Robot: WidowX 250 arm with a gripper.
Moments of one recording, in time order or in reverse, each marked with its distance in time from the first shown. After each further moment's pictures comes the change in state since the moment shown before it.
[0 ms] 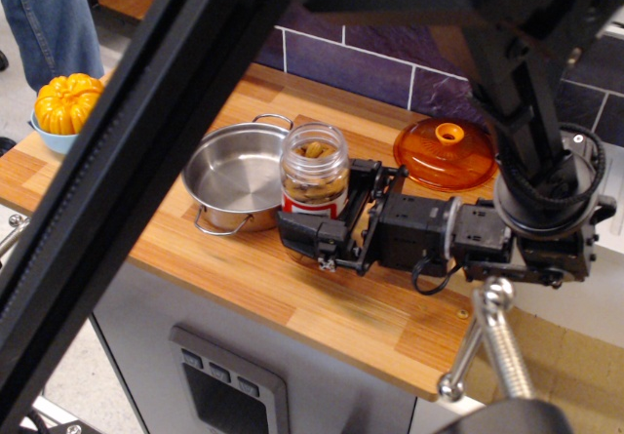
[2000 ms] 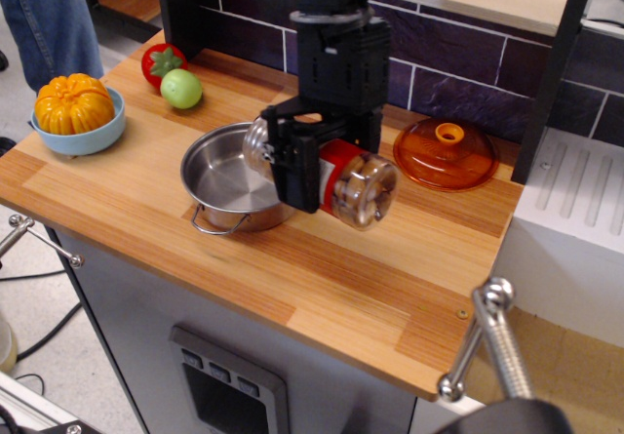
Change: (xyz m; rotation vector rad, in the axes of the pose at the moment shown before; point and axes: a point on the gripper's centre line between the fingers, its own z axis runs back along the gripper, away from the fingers) arm -0.047 0.001 0.017 -0.059 -1.594 -0.479
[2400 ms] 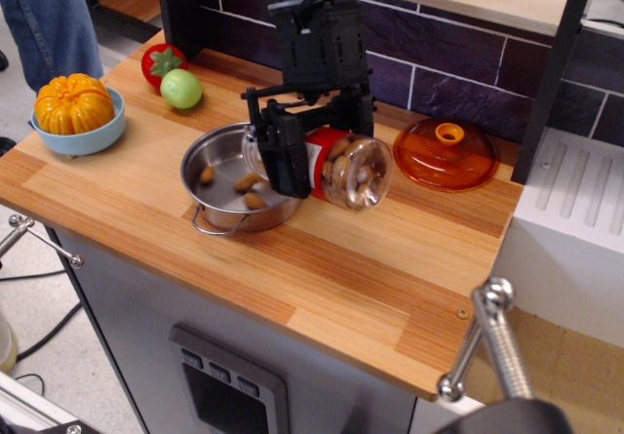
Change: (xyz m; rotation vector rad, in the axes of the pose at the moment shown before) arm 0.001 -0.001 0.004 -0.060 -0.166 -0.086
